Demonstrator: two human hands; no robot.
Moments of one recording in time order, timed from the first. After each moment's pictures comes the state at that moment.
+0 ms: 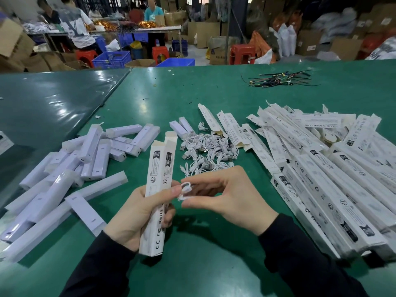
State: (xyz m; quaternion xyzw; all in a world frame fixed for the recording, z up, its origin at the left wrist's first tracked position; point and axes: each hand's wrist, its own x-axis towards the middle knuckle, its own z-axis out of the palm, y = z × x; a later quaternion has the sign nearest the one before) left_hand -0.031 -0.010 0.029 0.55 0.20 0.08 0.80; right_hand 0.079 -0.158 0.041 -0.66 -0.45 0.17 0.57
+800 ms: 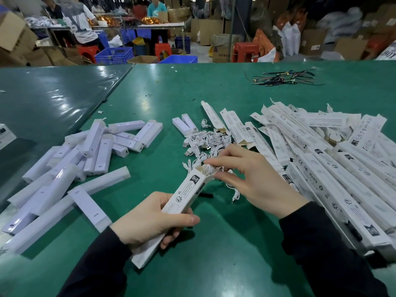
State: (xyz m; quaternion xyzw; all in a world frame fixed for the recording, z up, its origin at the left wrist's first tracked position) left_hand -0.040 -0.012 0.028 0.72 0.17 -0.07 0.66; right_hand 0.111 -0.178 0.052 -0.76 -0.53 0.00 0.37
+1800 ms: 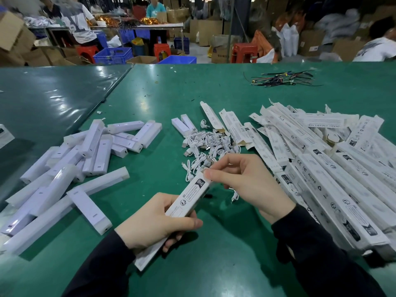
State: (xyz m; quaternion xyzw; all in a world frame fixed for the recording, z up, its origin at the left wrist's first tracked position) left_hand -0.038 -0.016 0.025 0.75 0.14 -0.06 0.65; right_hand 0.099 -0.167 0.049 -0.70 -0.27 0.24 0.61
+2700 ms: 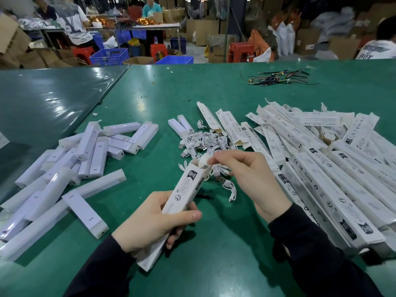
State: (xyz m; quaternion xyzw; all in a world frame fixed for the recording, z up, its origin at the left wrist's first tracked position) left_hand -0.036 -0.022 0.024 0.71 0.14 -0.01 0.69; right_hand 0.103 -0.166 0.045 -0.70 -0.23 0.16 0.66
